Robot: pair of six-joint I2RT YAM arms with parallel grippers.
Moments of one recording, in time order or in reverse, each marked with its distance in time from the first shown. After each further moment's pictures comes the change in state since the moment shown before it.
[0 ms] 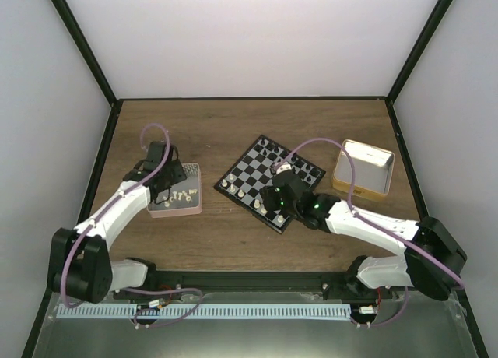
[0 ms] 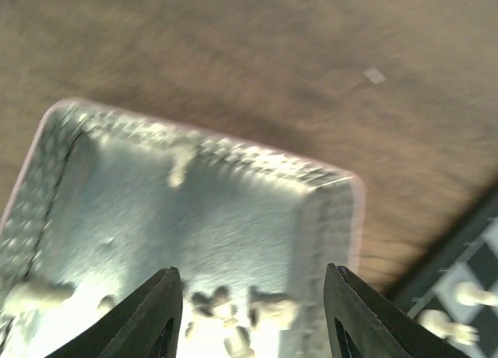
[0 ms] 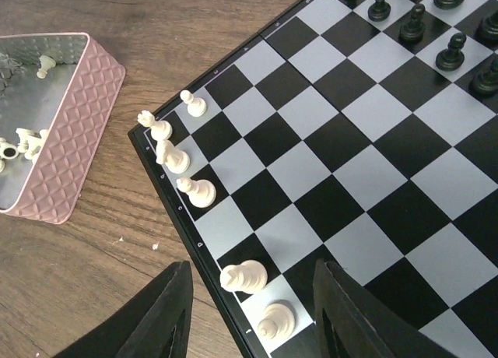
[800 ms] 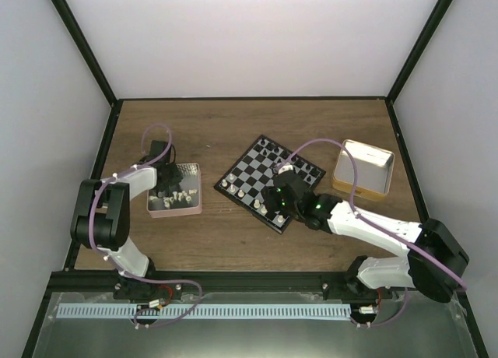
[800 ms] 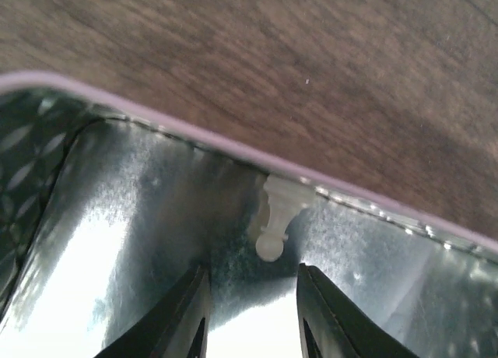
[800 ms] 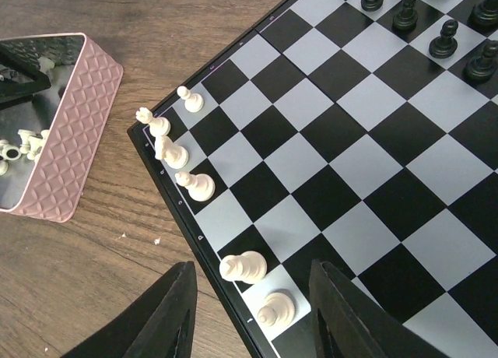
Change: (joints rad) left arm 0.174 0.392 0.025 0.102 0.066 -0.032; right arm 0.000 -0.019 0.000 -0.034 -0.003 0.039
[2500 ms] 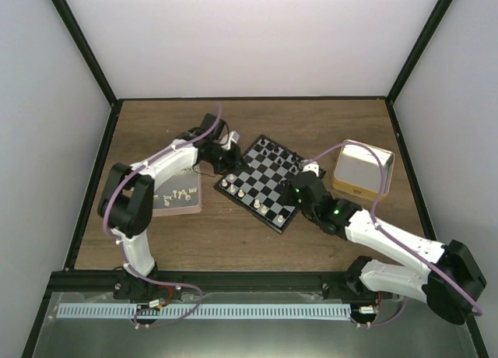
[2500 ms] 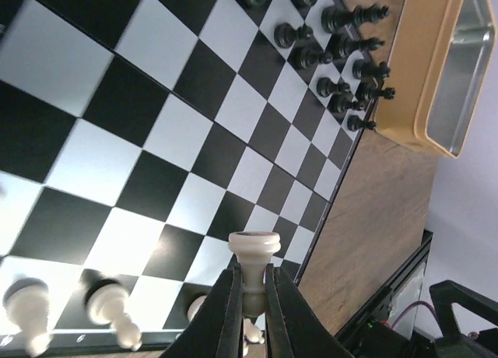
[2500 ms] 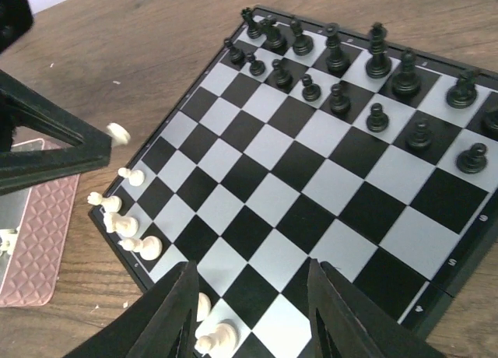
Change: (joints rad) left arm -0.351 0.162 0.471 -0.212 0.687 -0.044; right arm -0.085 -0.166 -0.077 -0.016 0.114 0.133
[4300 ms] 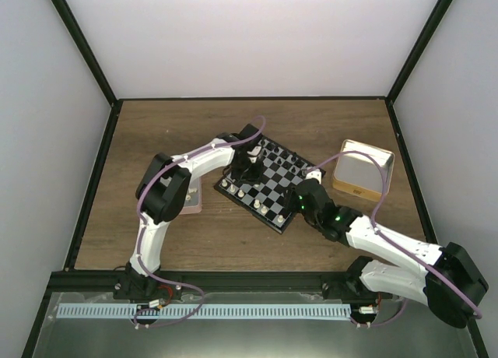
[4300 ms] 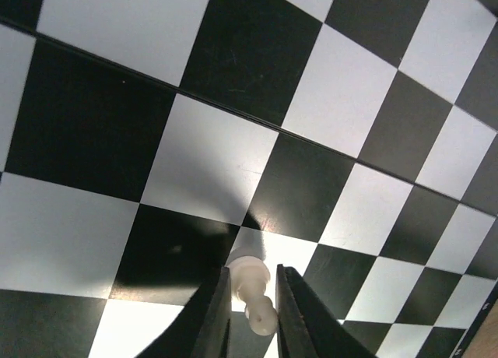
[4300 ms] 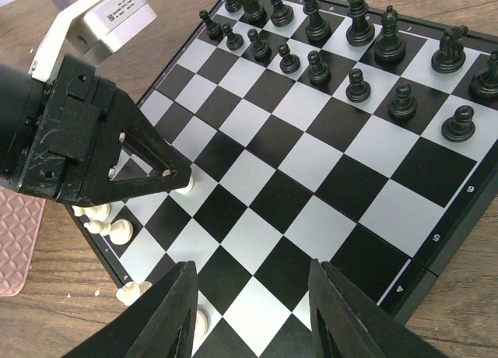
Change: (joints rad) left arm -0.195 0.329 0.313 -0.267 -0.327 0.170; right arm -0.021 -0.036 -0.123 0.076 -0.013 0.009
